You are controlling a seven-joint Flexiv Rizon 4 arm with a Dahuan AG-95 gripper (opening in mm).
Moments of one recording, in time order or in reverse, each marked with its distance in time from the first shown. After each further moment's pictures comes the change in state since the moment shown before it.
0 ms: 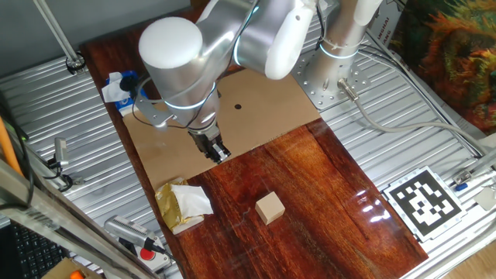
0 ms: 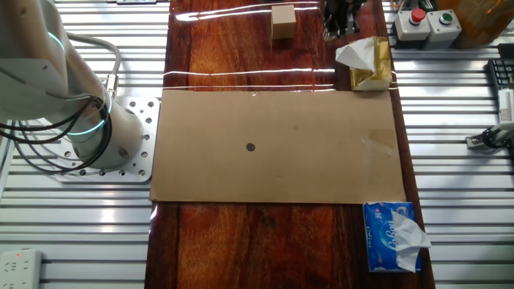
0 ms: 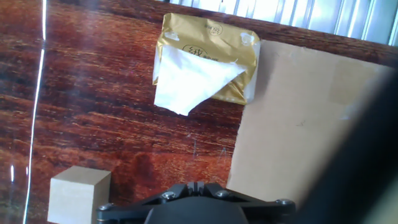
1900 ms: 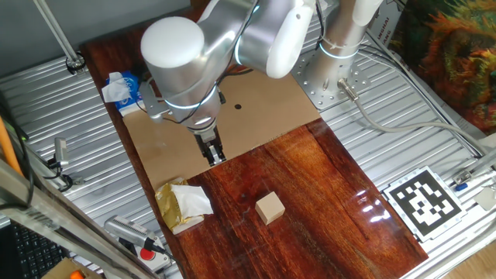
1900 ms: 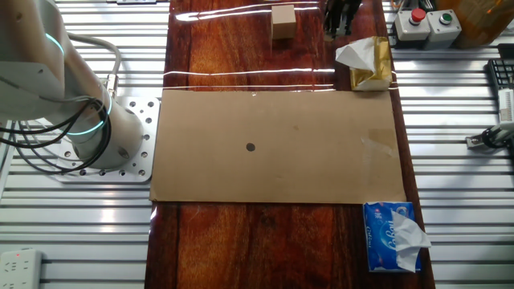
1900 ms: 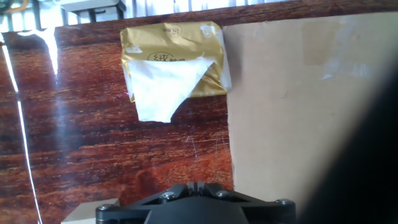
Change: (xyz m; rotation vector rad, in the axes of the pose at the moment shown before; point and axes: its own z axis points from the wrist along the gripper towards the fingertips) arm -0.001 0.000 0.002 -0.006 -0.003 0.295
